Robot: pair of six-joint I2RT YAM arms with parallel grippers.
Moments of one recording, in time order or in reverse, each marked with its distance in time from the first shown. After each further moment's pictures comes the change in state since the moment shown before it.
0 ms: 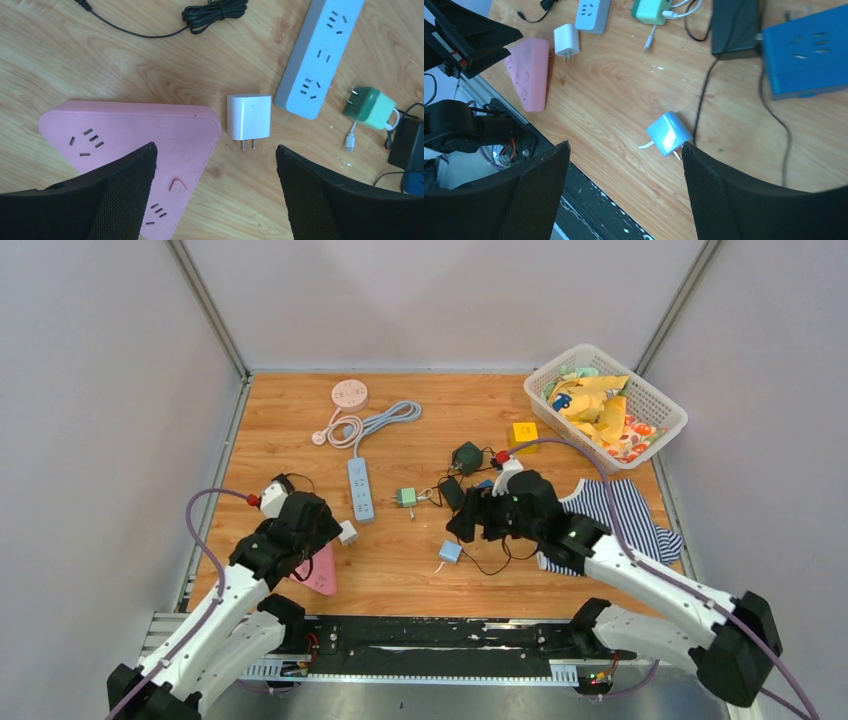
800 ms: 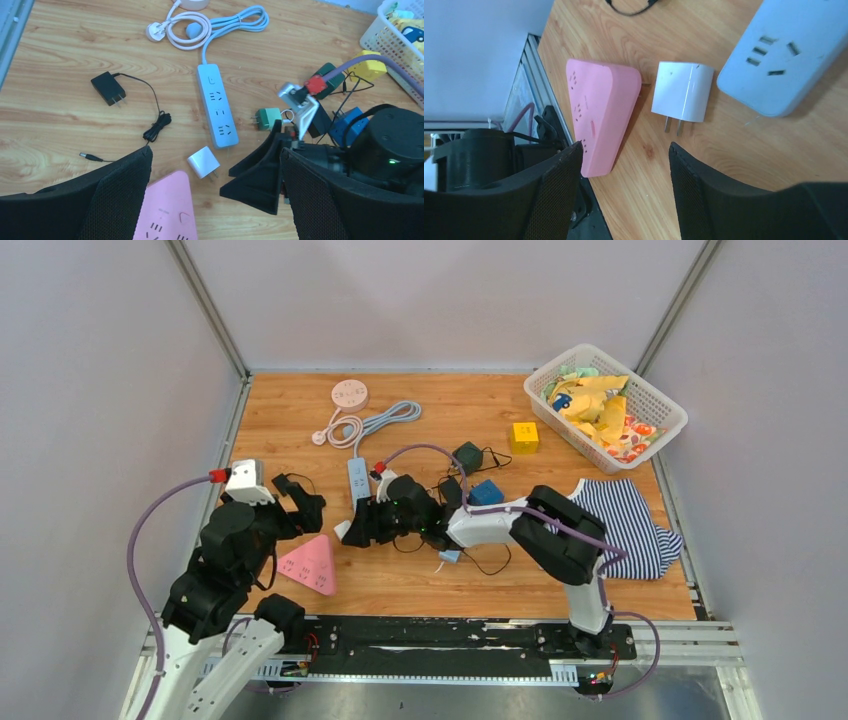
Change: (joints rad) left arm 0.000 -0.318 0.300 0.018 0.112 0.630; right arm 0.278 0.989 0.388 0.711 -0.183 0.201
